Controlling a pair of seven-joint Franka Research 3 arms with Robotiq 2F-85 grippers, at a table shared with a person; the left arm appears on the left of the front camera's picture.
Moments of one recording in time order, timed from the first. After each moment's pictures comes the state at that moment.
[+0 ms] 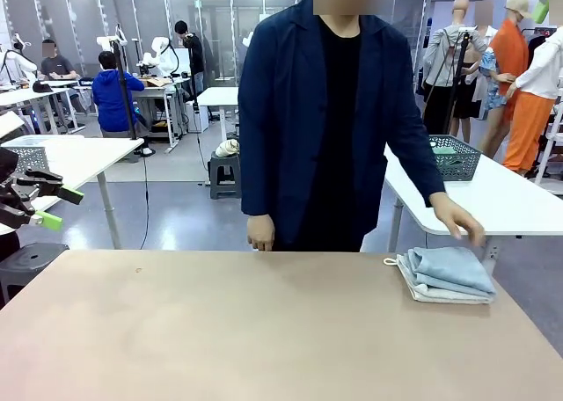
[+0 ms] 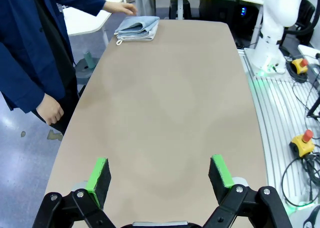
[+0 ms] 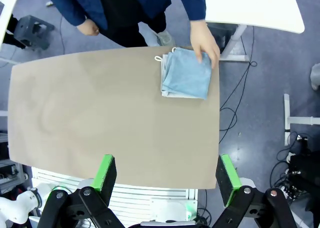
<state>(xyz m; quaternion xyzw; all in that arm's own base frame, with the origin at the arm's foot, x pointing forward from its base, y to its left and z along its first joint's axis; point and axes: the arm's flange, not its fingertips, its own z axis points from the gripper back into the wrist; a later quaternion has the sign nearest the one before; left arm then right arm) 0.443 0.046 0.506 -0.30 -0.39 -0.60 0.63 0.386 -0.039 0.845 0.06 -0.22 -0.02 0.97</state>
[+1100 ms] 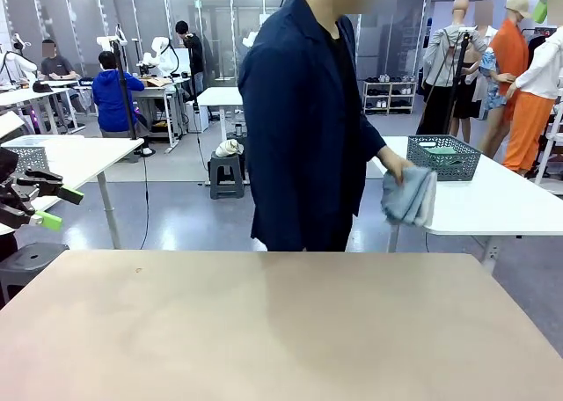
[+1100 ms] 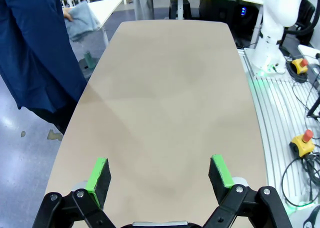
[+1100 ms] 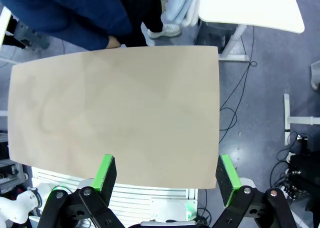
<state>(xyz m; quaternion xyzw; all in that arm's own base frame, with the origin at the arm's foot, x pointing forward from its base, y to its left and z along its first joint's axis) 0.443 0.046 0.506 -0.30 -0.39 -0.60 0.63 0.386 -0.040 0.845 0.06 -0.22 -0.02 0.97</state>
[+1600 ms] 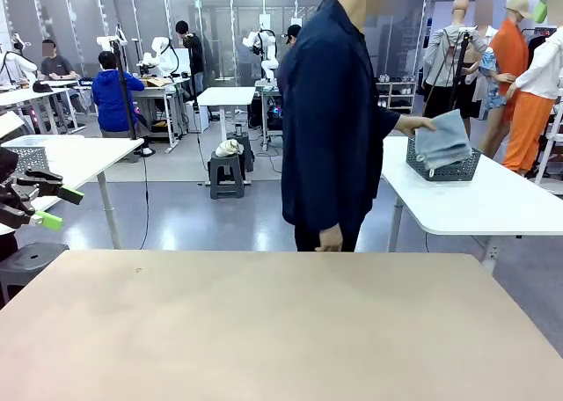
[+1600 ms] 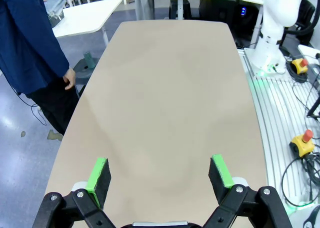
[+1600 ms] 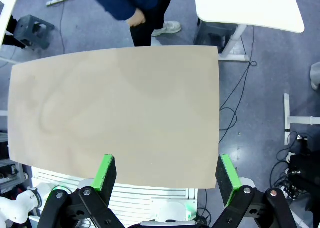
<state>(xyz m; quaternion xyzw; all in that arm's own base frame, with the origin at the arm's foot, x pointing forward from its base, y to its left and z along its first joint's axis) 0.443 0.046 0.506 -0.30 -0.39 -0.60 0.63 0.386 -0.040 0.845 0.06 -0.22 -0.02 0.97</state>
